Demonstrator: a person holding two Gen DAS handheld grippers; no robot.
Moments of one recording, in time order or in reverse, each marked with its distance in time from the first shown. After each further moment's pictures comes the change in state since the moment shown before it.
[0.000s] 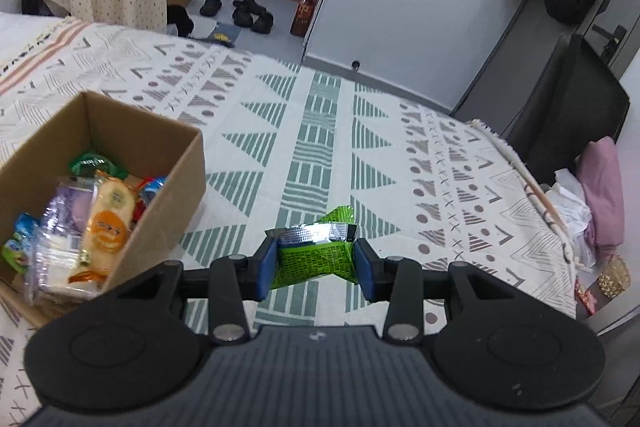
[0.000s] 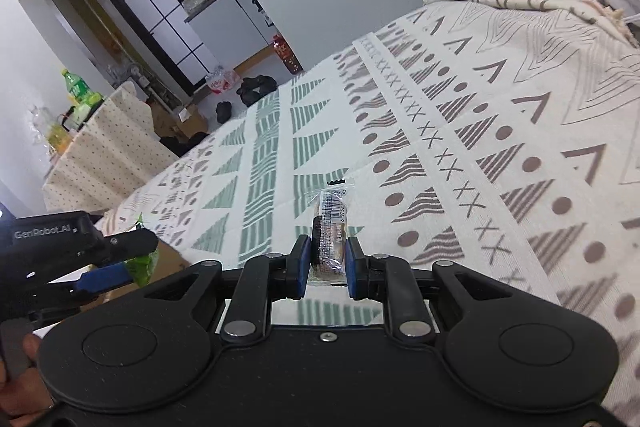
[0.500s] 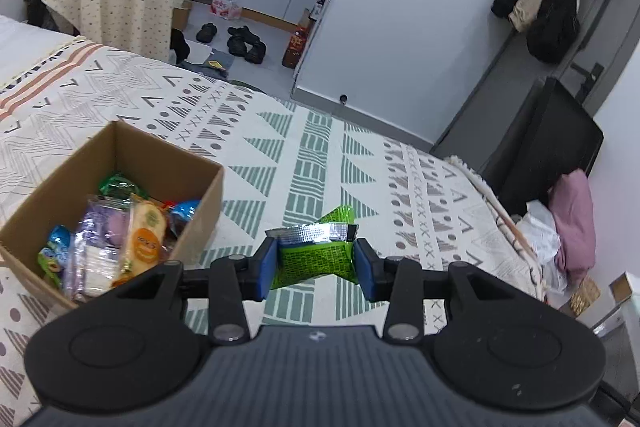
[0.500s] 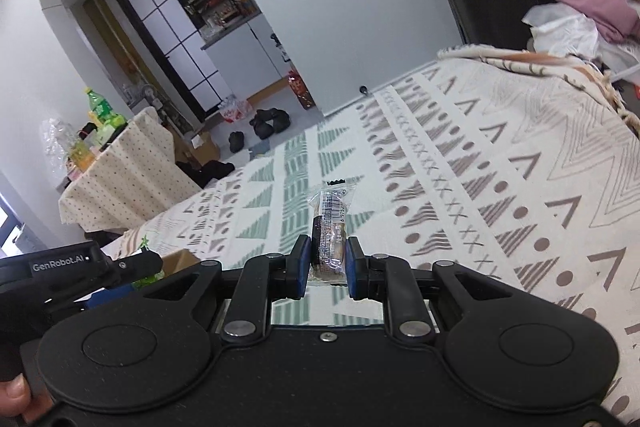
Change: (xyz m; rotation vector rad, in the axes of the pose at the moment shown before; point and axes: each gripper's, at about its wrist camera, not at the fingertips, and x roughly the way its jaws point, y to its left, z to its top) left arm -0.058 0.022 0.005 -0.045 -0.091 -0.057; right arm -0.052 0.034 0.014 -0.055 -0.103 0.014
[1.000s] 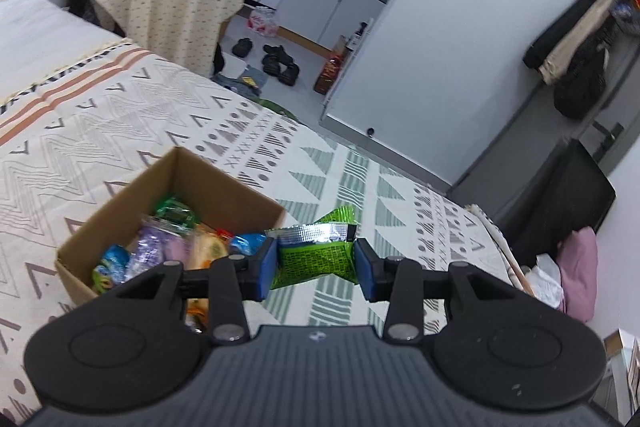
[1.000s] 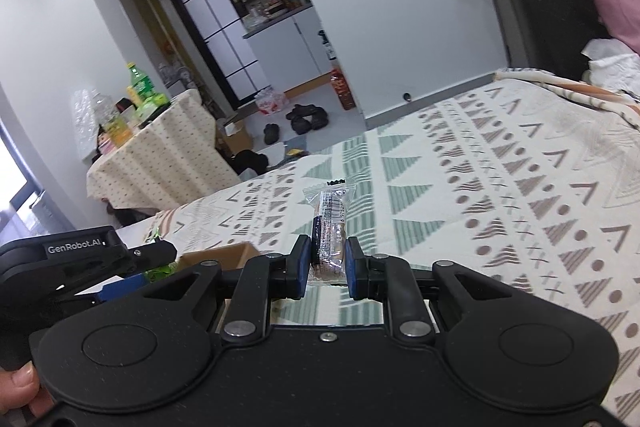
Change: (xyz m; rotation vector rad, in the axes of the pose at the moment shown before) left arm -0.031 0.056 0.028 -0.128 -0.067 0.040; right arm 0.006 0.072 -0.002 -0.110 0.003 0.073
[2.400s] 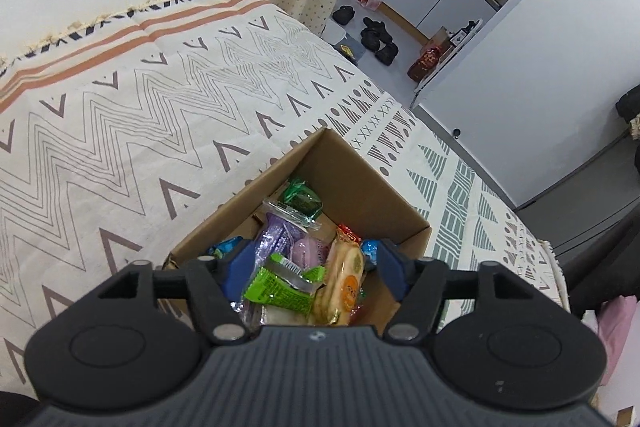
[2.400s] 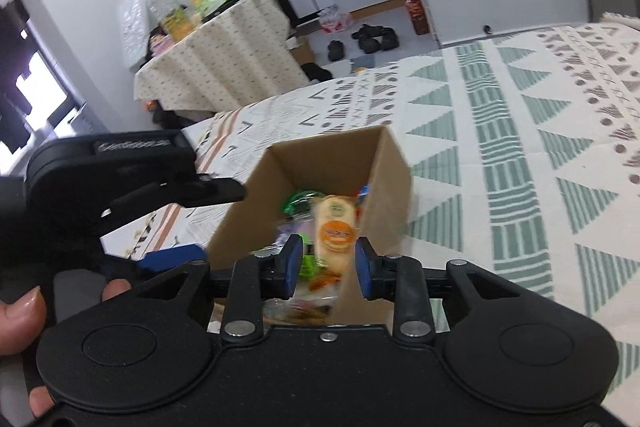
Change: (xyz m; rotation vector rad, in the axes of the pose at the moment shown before) left arm 0.027 0.104 0.020 -0.230 0.101 0.190; right arm 0.069 0.106 -0.064 -0.087 0.229 0.123
